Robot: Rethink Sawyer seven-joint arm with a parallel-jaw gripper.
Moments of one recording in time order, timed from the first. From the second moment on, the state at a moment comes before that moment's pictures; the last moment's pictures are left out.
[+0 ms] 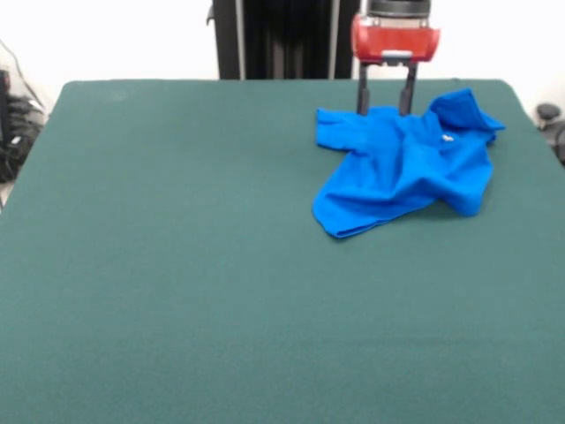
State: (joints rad) arm -0.08 -0.69 0.03 2.20 0.09 -0.24 1.57
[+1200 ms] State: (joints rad) arm -0.15 -0.68 0.03 2.33 -0.06 -0.27 1.57
